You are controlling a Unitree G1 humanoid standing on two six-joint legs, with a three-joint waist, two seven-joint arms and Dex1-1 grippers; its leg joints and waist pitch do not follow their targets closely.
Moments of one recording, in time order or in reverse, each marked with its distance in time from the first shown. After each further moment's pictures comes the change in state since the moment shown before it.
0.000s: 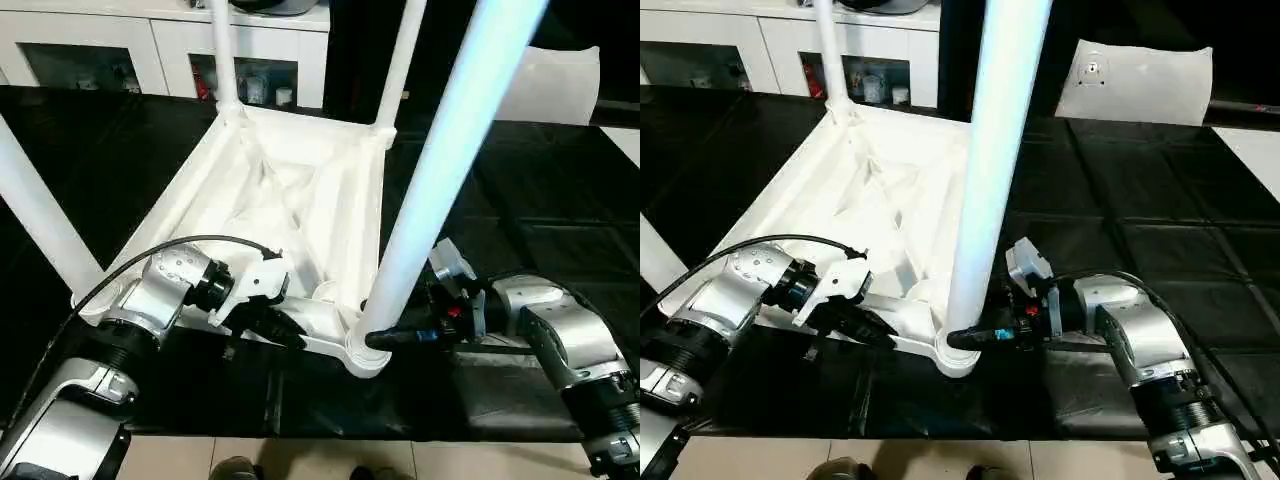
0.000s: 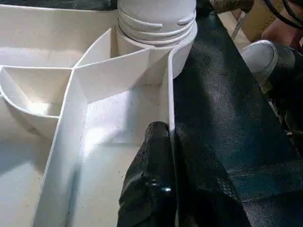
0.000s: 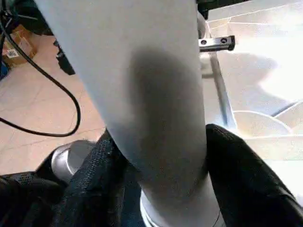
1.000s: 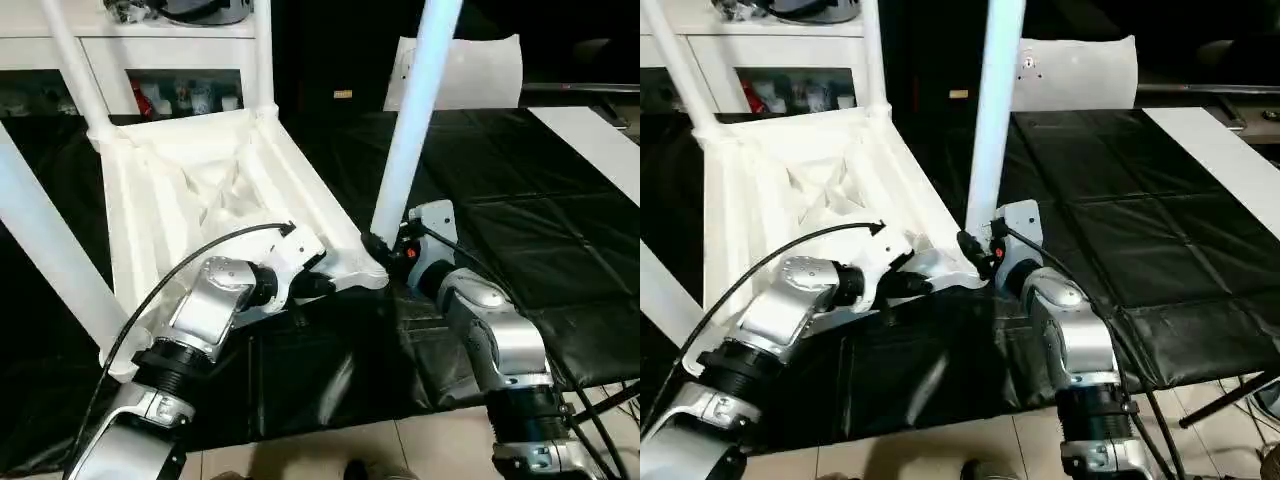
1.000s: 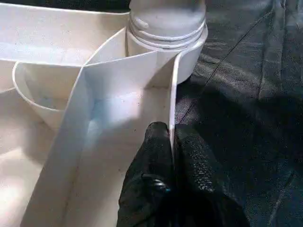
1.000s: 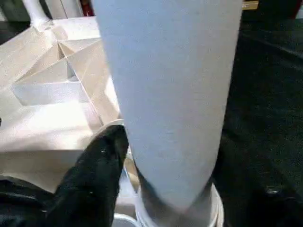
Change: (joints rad) left arm 0.090 -0.263 0.115 -0.238 0.119 0.514 0.677; right arm 0.049 0.435 -0.199 -0.109 -0.235 0.140 -1.036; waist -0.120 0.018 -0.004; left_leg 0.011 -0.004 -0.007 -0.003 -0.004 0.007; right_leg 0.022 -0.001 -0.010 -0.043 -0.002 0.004
